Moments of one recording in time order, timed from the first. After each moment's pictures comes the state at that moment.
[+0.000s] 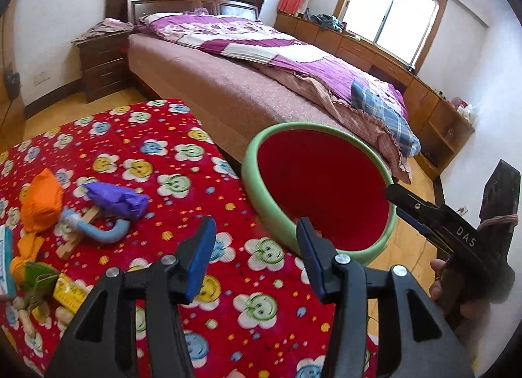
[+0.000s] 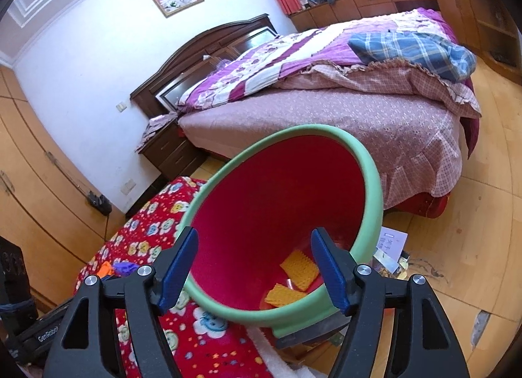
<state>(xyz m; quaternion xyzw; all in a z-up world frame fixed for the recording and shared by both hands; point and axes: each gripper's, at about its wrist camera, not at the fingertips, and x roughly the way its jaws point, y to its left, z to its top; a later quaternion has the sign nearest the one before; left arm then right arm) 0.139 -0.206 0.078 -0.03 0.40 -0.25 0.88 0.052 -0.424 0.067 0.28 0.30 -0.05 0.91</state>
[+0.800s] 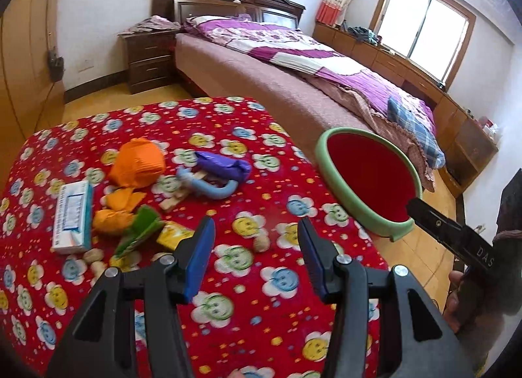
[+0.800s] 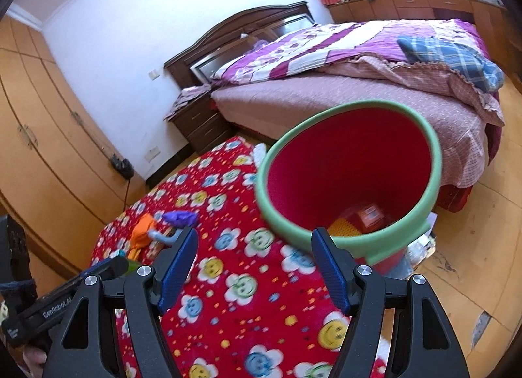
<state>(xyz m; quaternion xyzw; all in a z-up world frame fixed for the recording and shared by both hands) 0.096 -0.102 0.089 -0.05 0.40 -0.17 0.90 0.030 -0.328 0.085 0.24 0.33 0.02 0.92</state>
